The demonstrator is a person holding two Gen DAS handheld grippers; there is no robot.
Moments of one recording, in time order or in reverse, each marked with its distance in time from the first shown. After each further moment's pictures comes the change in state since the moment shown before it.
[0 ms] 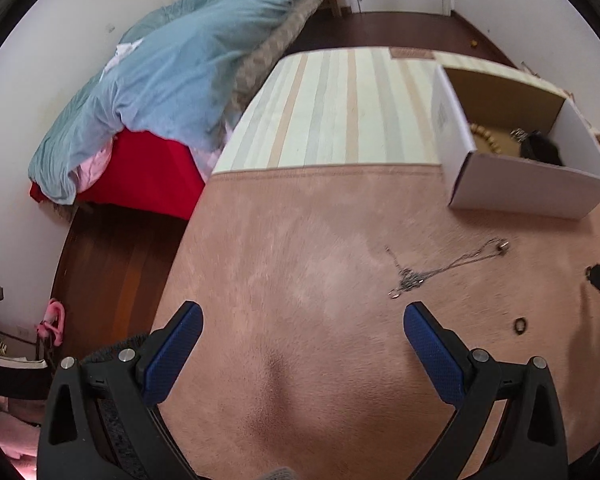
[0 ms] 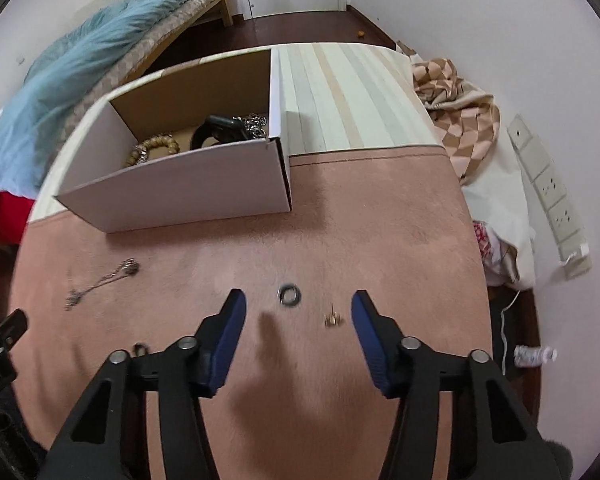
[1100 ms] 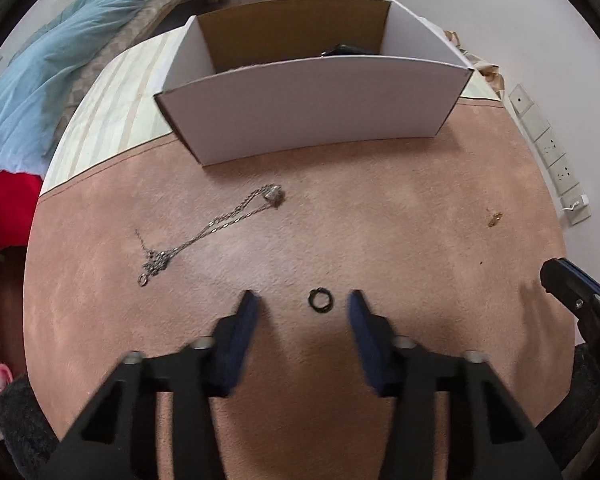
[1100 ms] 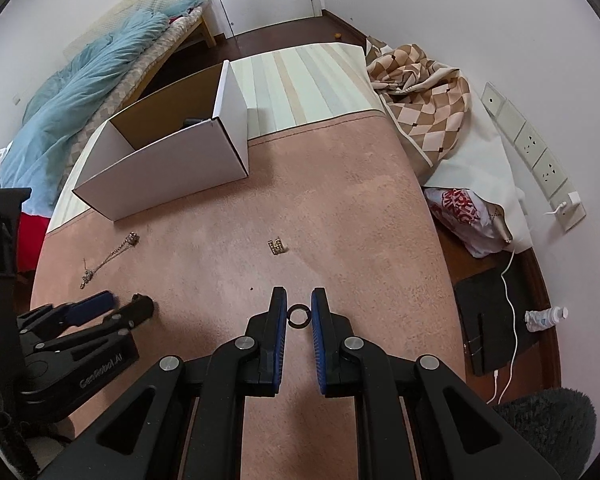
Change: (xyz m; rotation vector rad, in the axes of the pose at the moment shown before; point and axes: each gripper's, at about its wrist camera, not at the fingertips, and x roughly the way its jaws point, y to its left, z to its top) left arm 0.002 -0.125 -0.022 0.239 0.057 -0.356; right arm -0.042 -0.052 -0.051 0.138 -0.038 0.072
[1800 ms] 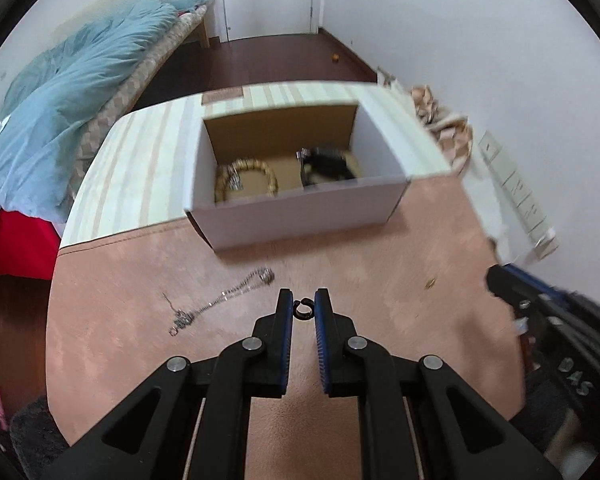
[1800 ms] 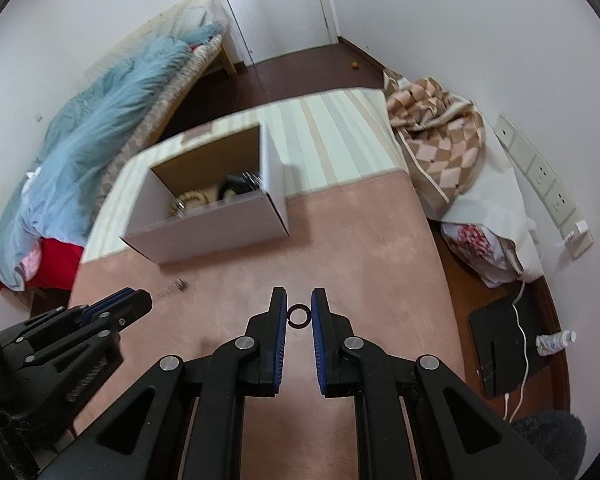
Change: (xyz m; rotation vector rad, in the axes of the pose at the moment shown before) left arm -0.079 0.009 0.030 -0.016 -0.184 -0.081; right arm -0.043 0.019 0.034 -0.008 -0.108 0.091
